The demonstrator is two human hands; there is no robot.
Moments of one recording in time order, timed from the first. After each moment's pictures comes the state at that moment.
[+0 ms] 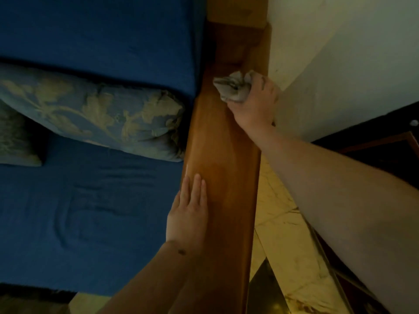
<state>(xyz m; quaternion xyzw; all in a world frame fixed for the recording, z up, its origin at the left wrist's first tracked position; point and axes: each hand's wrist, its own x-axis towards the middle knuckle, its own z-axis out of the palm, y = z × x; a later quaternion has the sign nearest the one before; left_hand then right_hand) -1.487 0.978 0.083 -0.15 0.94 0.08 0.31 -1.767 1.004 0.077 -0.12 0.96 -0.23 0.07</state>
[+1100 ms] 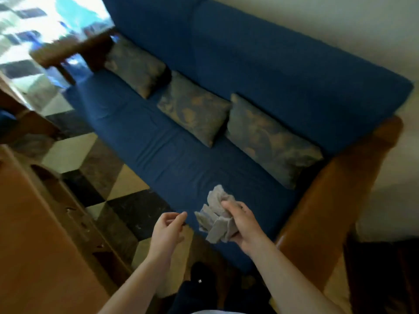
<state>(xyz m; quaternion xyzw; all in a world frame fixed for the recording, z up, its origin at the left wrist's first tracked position) -1.021 0.877 0.287 -0.69 0.37 0.59 -0.17 -1.212 0.938 0.290 -0.03 0.66 -0.45 0.61</state>
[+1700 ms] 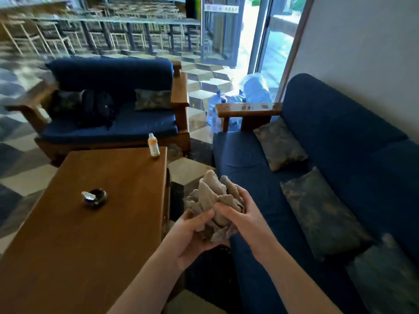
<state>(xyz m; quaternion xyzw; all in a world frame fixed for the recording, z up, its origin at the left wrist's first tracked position) -0.777 0.747 0.417 -0.36 0.19 0.74 -0.54 -0.948 0.695 0.449 -0.53 0.43 -0.34 0.65</state>
